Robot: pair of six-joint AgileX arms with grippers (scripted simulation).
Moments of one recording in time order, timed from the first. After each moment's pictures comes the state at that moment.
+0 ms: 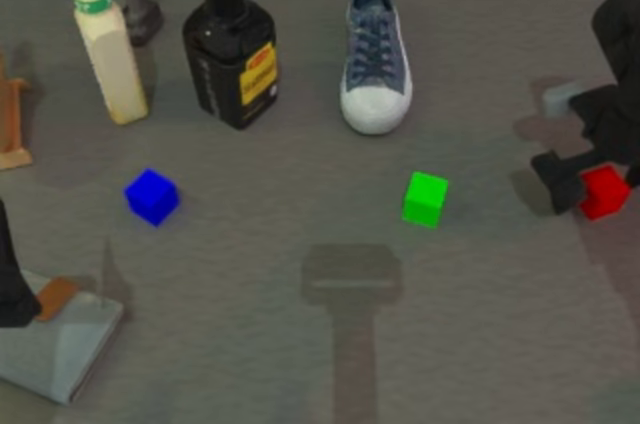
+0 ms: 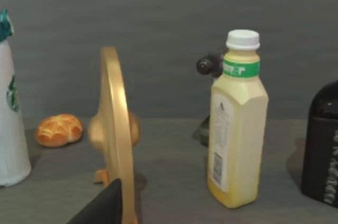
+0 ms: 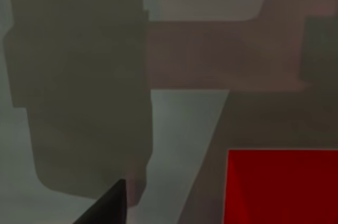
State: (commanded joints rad) left arm 0.00 0.00 0.00 0.00 0.00 0.00; right arm 0.09 2.30 1.54 -0.81 0.00 -0.28
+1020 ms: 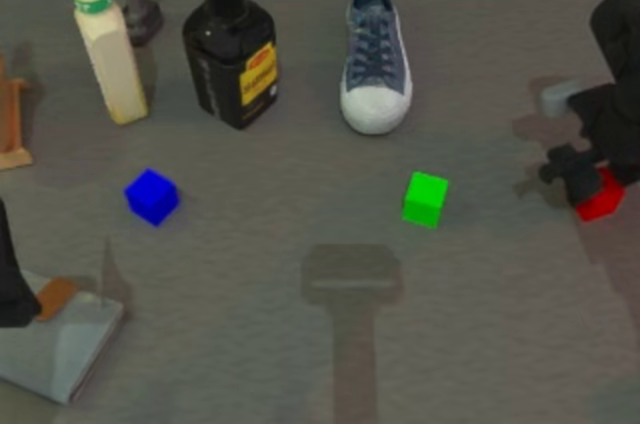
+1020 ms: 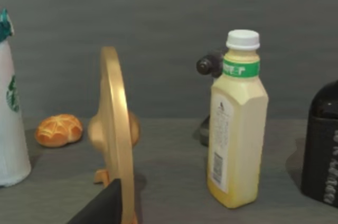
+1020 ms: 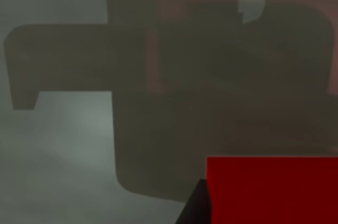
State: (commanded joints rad) left arm 0.00 0.00 0.00 0.00 0.00 0.00; right arm 0.09 2.30 1.54 -0.81 0.00 -0.28
